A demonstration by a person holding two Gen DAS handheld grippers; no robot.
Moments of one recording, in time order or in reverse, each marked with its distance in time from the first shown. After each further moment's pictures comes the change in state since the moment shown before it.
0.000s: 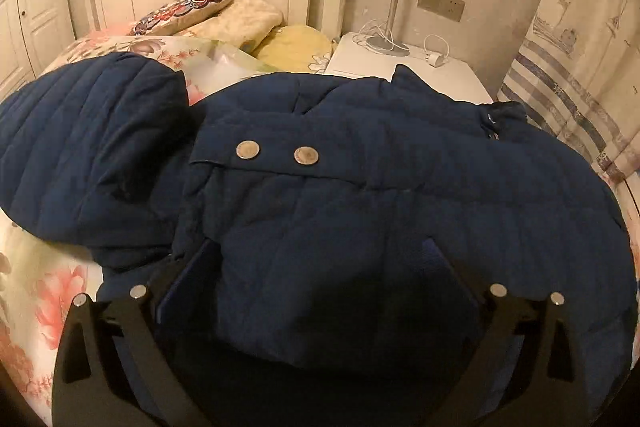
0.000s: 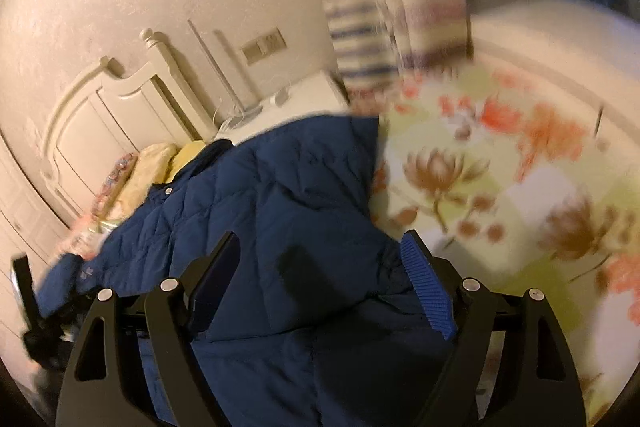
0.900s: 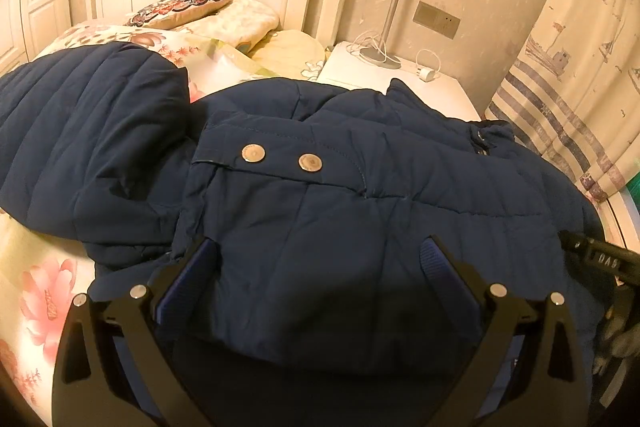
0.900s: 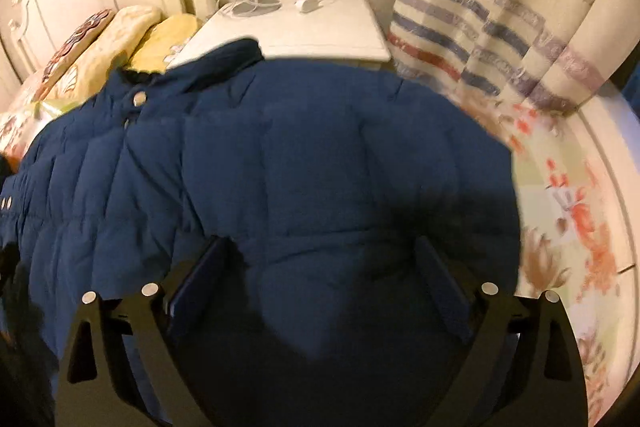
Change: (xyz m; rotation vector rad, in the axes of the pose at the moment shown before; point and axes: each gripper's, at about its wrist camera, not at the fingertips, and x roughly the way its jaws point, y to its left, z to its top) left arm -0.014 0.019 -0.007 -0.055 -0.027 -0.073; right arm 0.128 0.099 0.042 -0.333 0.349 -0.197
